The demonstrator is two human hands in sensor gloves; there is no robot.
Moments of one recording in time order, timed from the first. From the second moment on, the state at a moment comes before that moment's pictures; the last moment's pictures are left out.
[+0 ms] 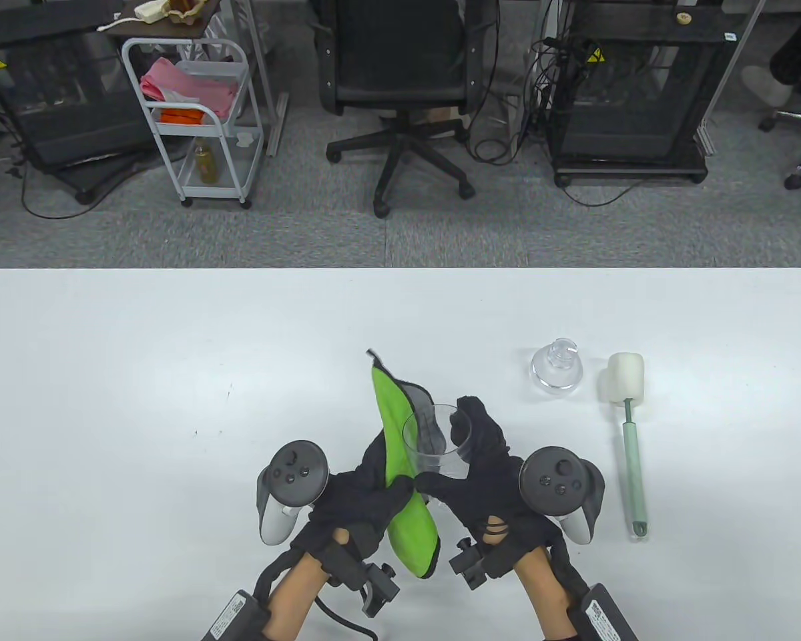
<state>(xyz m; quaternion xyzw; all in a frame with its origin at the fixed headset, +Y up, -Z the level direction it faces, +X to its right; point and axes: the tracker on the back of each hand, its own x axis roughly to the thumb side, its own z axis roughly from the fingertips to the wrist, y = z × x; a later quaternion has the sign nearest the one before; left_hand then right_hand) -0.114 -0.699 -0.260 -0.13 -0.24 0.60 0.75 0.111 -0.672 -0.257 0.17 -0.07 0.85 0.50</state>
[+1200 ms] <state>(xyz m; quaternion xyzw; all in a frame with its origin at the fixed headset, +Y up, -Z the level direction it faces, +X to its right) -0.120 -0.692 -0.257 -0.06 -0.24 0.55 0.80 0.111 -0.701 -0.273 0.20 0.07 0.71 0.67</state>
